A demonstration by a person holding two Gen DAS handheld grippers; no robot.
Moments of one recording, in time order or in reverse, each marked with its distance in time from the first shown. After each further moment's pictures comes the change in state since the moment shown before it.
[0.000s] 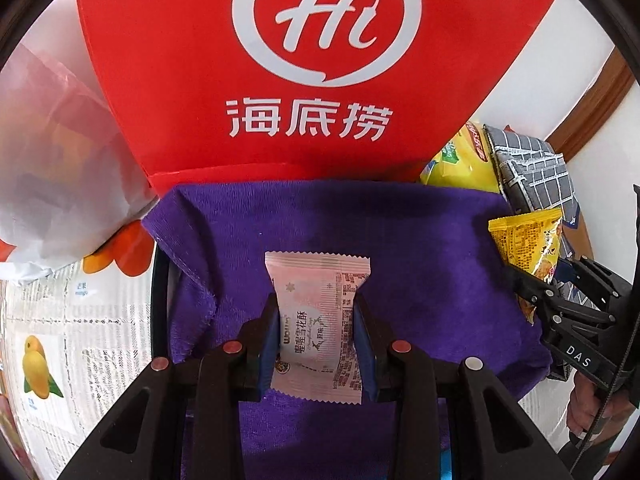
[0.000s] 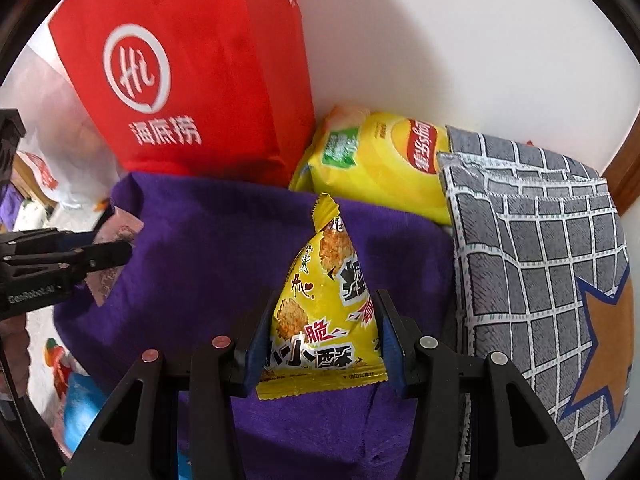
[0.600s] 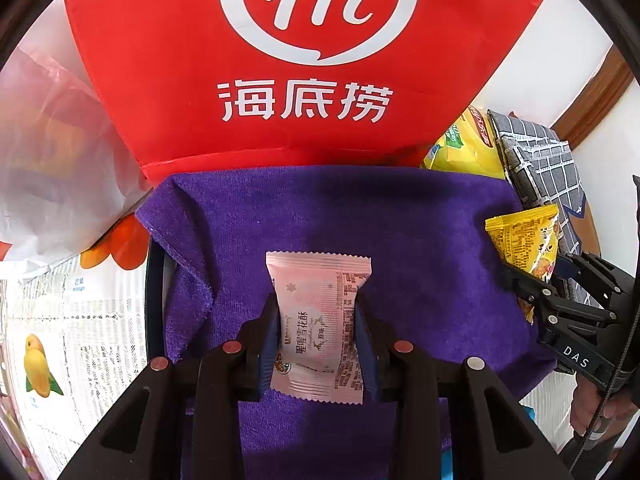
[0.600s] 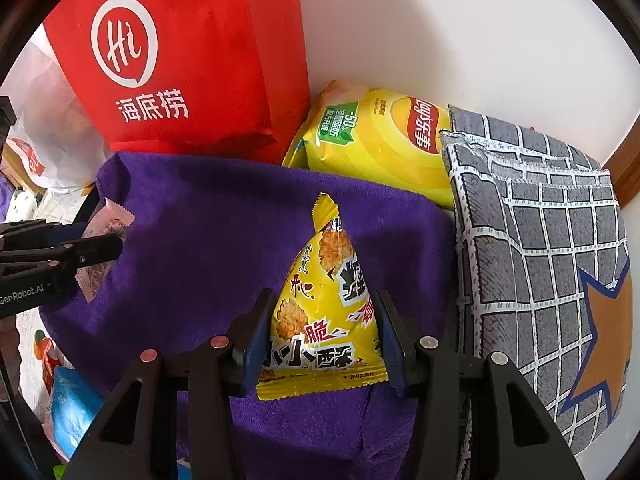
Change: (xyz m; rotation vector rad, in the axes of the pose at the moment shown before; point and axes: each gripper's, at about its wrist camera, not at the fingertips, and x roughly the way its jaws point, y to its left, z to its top) left arm 0.011 -0.007 0.002 0.014 0.037 0.017; right arm 0.014 0.004 -0.004 -0.009 0.058 -0.005
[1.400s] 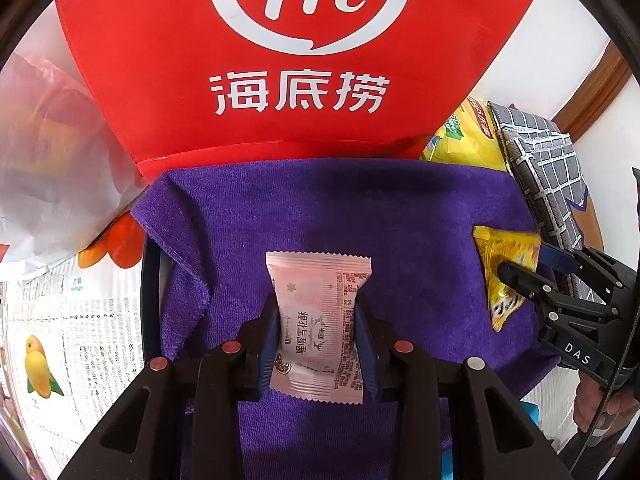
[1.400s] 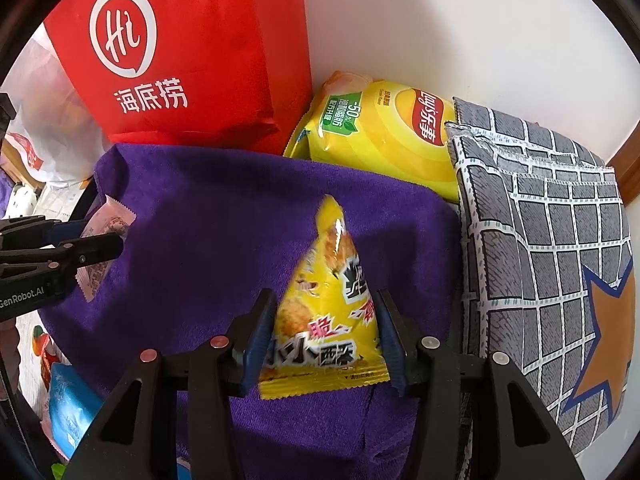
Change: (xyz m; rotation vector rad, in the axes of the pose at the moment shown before) left arm 0.005 -0.002 0.000 0.012 0.018 0.006; right arm 0.010 0.007 -0.003 -0.005 0.025 0.003
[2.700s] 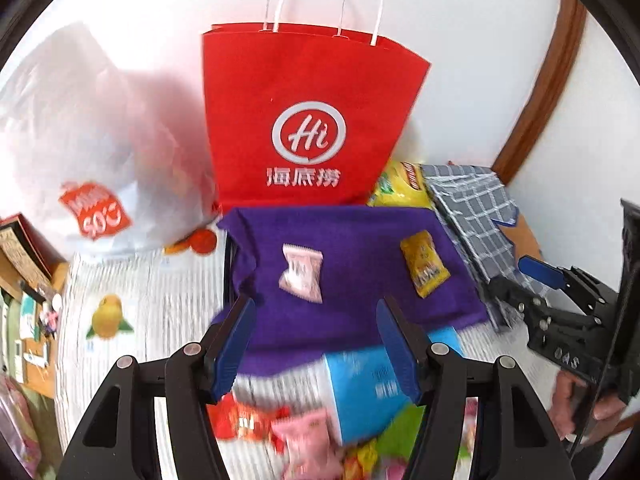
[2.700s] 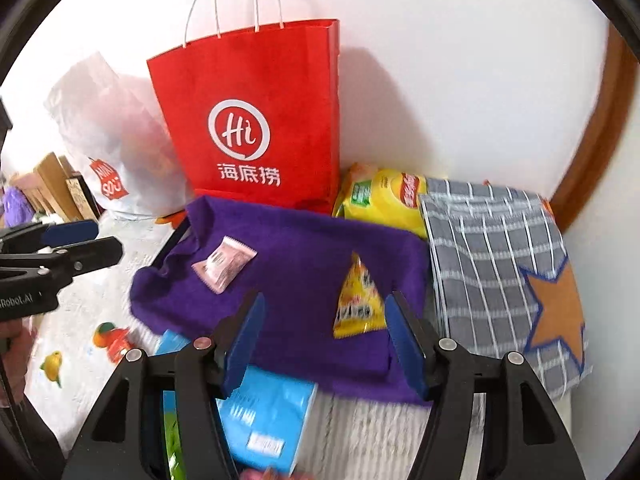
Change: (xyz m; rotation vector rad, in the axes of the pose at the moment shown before) left arm -0.184 -0.003 -0.084 0.010 -0.243 -0.018; right arm -0.164 0.036 -0.059 0.066 -0.247 0.010
